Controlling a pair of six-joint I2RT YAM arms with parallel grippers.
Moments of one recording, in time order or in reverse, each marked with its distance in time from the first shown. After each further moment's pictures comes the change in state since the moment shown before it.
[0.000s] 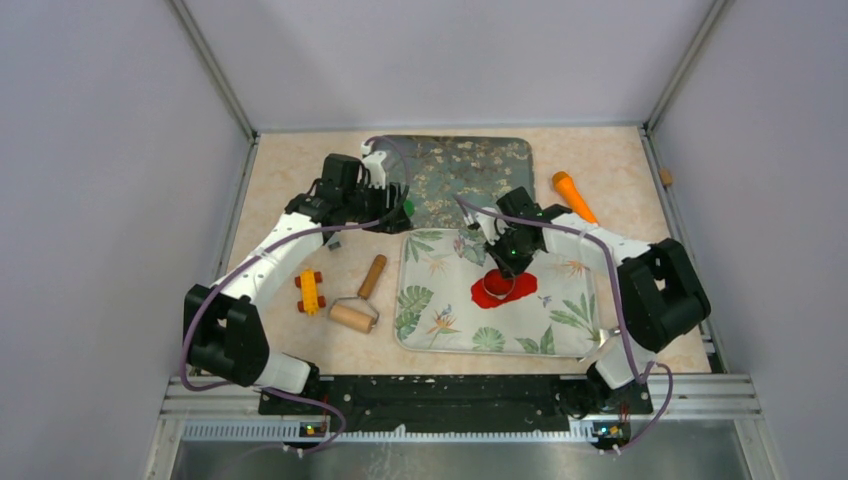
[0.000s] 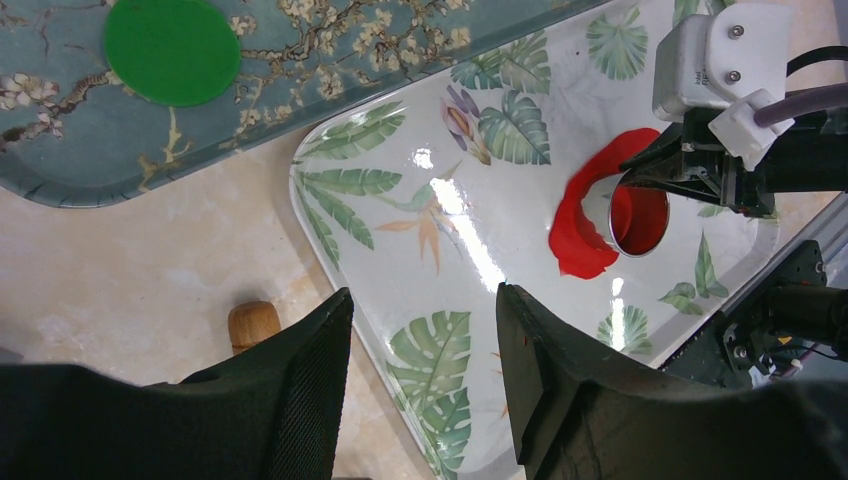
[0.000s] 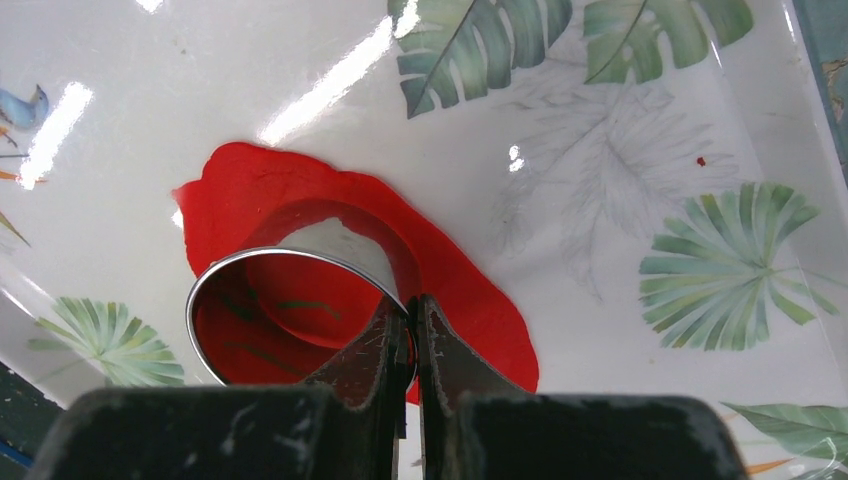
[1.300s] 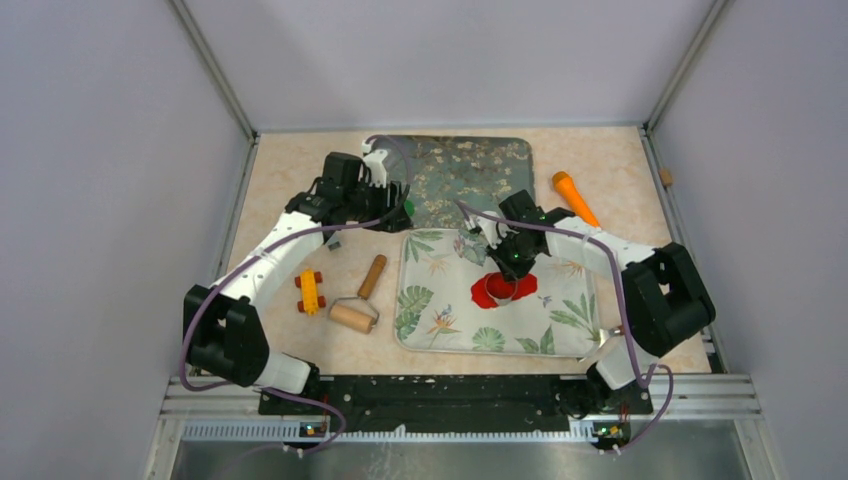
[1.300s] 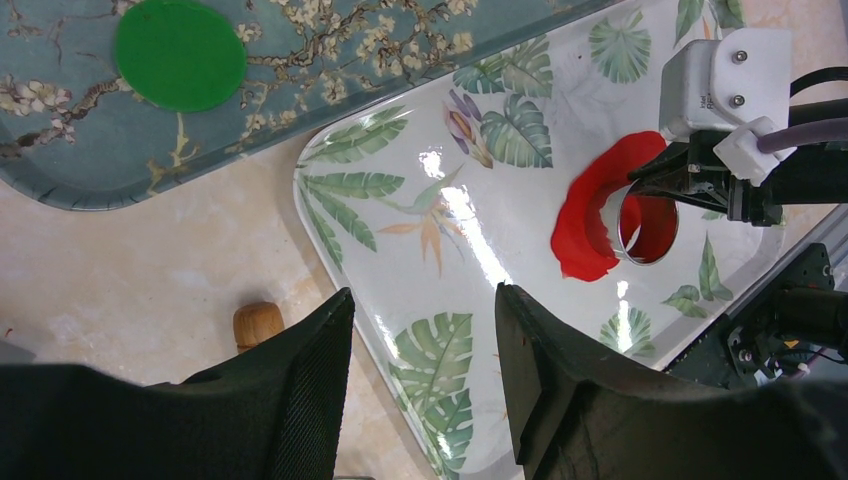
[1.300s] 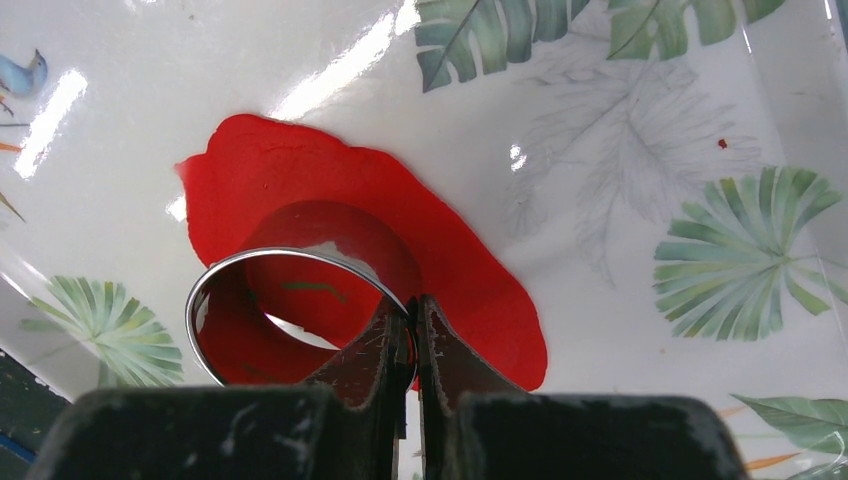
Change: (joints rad) left arm -0.008 0.000 0.018 -0.014 -0.019 0.004; right arm 0.000 -0.024 -0.034 0.000 -0.005 -0.025
